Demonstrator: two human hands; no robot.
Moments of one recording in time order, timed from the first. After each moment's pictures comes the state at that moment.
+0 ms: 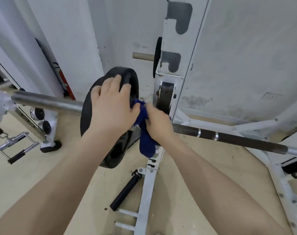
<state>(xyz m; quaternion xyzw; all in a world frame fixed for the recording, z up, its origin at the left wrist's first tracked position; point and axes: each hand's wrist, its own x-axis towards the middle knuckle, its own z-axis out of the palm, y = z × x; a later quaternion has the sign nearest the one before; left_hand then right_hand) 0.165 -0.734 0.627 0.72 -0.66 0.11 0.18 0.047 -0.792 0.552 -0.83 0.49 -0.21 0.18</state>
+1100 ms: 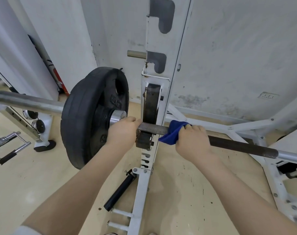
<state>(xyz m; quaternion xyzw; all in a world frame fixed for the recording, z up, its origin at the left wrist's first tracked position) 0.128 -0.769 0.539 0.71 -0.70 -0.03 0.07 -0.071 -0.792 0.537 -0.81 0.58 0.05 -0.04</state>
